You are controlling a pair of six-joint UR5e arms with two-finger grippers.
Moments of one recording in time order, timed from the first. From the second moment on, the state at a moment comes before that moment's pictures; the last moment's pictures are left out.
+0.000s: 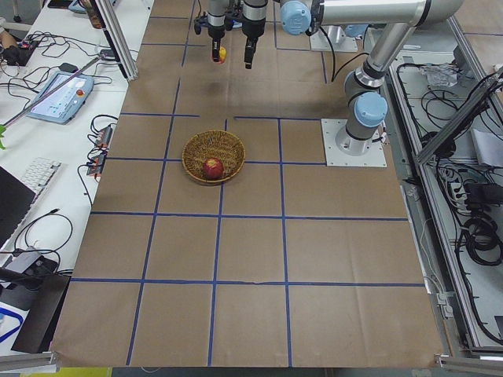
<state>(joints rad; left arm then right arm) -1.57 -1.45 -1.77 -1.44 1.55 0.16 1.80 -1.13 1.52 -2.03 -1.62 0.24</state>
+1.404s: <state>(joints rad) -1.57 -1.46 -1.77 -1.44 1.55 0.16 1.15 -1.26 1.71 -2.00 -1.61 -0.60</state>
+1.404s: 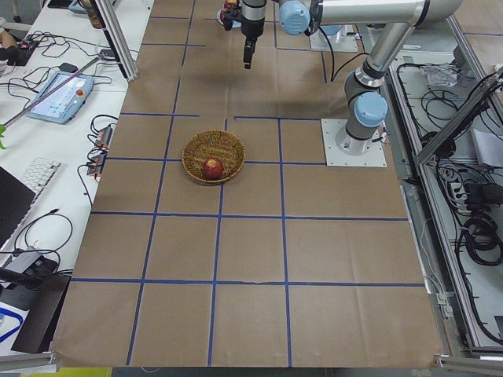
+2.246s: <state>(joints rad) -1.58 -1.46 -1.79 -1.44 1.55 0.15 1.15 -1.25 1.79 -2.11 -1.61 -0.60</state>
